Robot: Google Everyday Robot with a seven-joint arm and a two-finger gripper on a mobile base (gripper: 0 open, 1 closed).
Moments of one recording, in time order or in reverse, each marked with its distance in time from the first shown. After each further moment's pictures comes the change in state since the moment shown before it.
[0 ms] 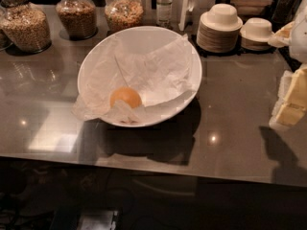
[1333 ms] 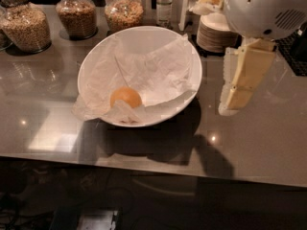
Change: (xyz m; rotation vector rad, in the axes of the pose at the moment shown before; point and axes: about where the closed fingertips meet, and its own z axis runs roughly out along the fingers) arm -0.131 0.029 -0.036 0.025 -0.214 -0.396
